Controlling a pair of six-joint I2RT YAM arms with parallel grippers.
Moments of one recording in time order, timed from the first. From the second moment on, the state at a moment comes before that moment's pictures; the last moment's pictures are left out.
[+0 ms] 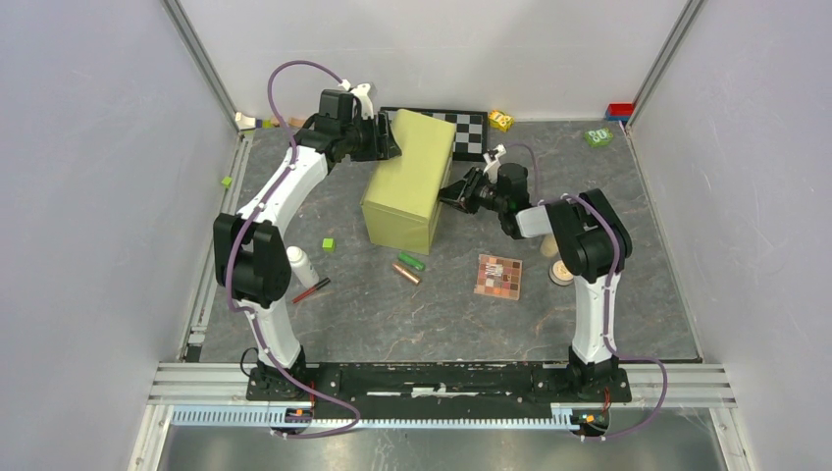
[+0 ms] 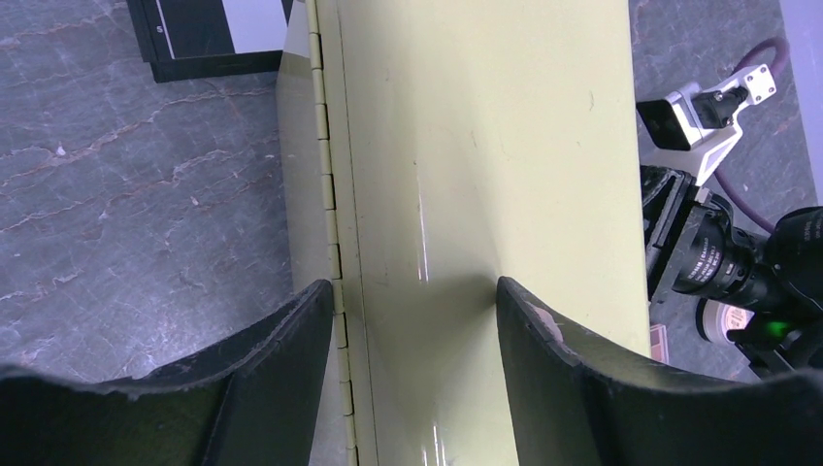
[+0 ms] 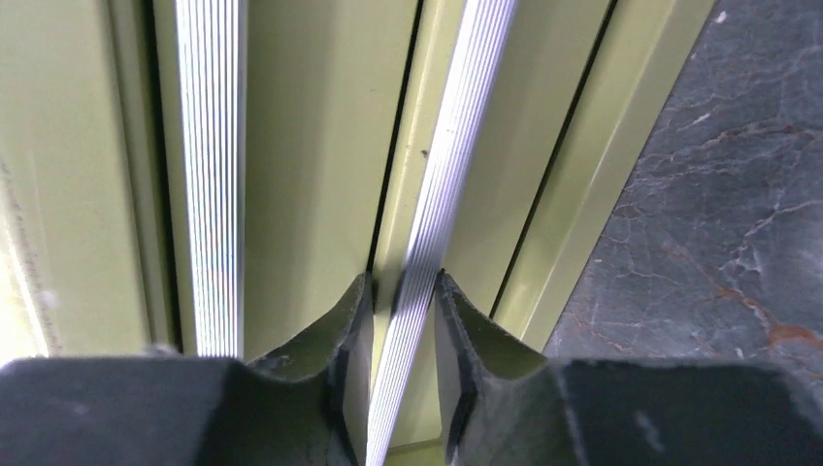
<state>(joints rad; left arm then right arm) -0.28 1.87 1.68 -0.46 0.27 -0.26 0.34 2.12 1.07 0.75 -0.59 1.04</state>
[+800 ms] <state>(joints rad) -0.28 1.87 1.68 -0.46 0.27 -0.26 0.37 2.02 1.06 0.56 -0.42 0.95</state>
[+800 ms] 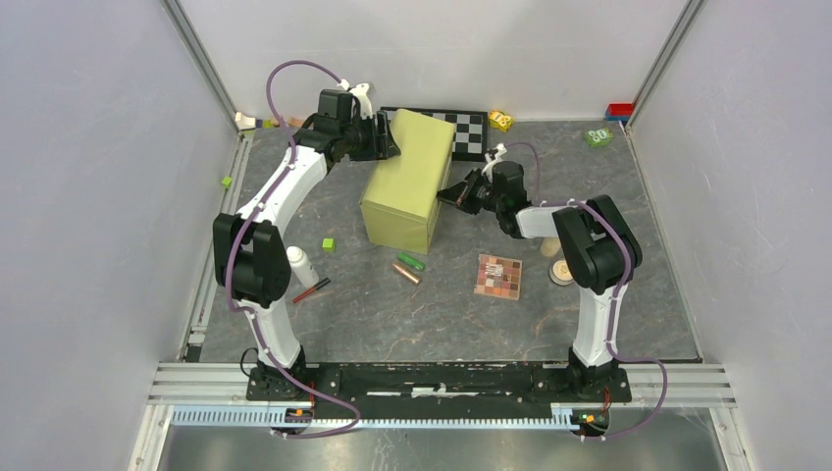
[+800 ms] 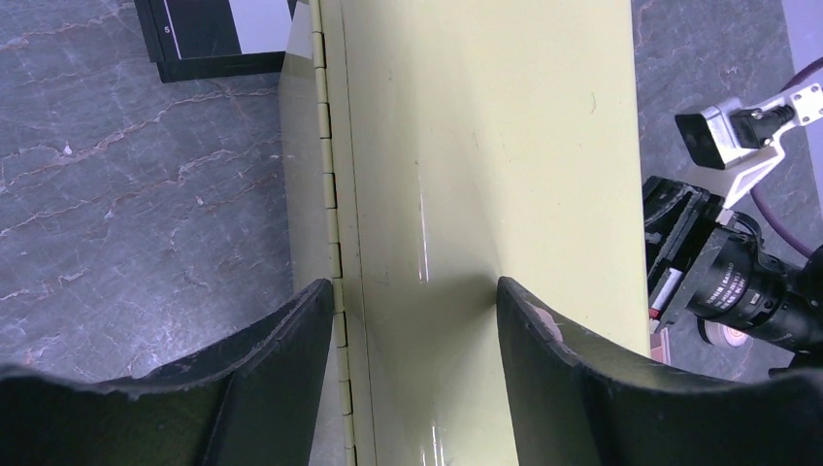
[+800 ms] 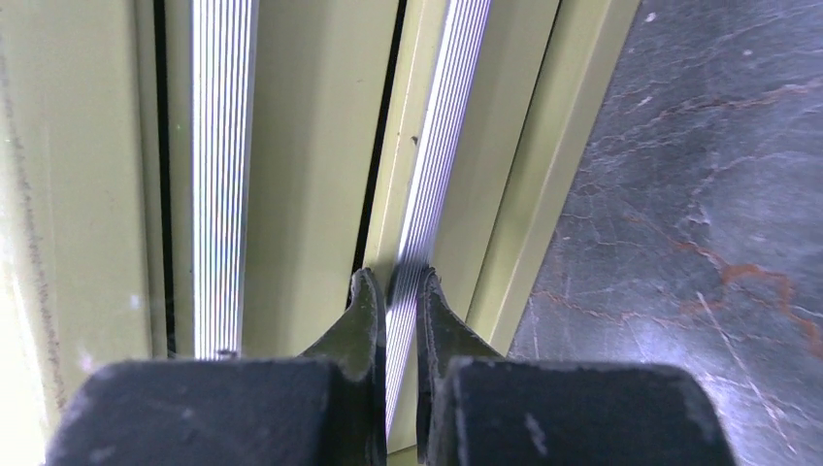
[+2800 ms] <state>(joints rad) -0.28 1.88 1.69 -0.47 0.27 -0.26 0.32 2.20 1.07 0.93 -0.60 1.21</state>
